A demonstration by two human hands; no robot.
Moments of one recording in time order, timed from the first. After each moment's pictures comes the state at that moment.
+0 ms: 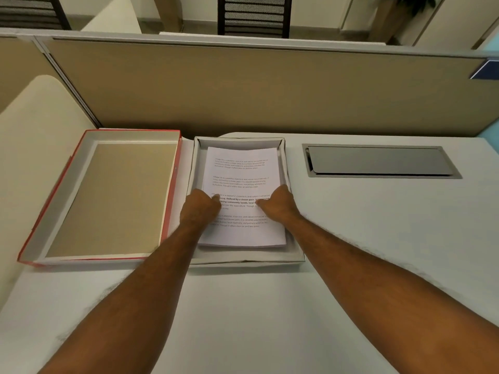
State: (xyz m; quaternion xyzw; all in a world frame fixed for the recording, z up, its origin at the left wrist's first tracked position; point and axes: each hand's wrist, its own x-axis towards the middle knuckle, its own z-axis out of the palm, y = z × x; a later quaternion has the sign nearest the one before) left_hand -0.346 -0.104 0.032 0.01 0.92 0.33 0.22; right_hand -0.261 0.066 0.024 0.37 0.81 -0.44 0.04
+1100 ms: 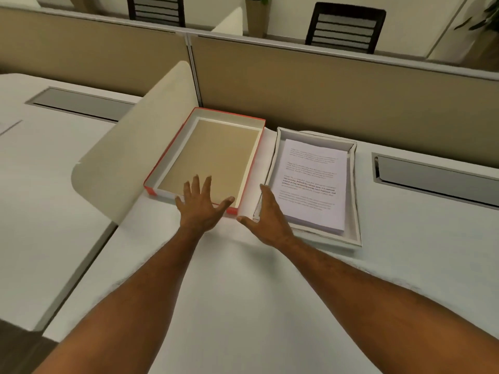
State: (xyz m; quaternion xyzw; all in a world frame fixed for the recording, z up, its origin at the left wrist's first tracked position) left_hand -0.290 -0.309 0.025 0.05 0.98 0.16 0.08; right_hand -0.213 -0.140 0.038 0.10 0.92 -0.38 0.04
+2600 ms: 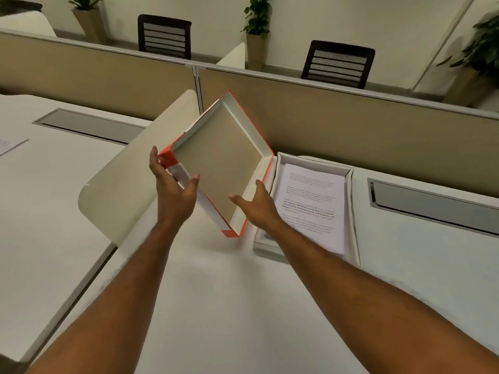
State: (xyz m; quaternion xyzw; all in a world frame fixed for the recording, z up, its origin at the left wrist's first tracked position) left_hand -0.318 -0.340 0.117 0.02 0.80 0.58 -0.17; right_hand -0.266 -0.164 0.121 0.16 0.82 -0.54 0.03
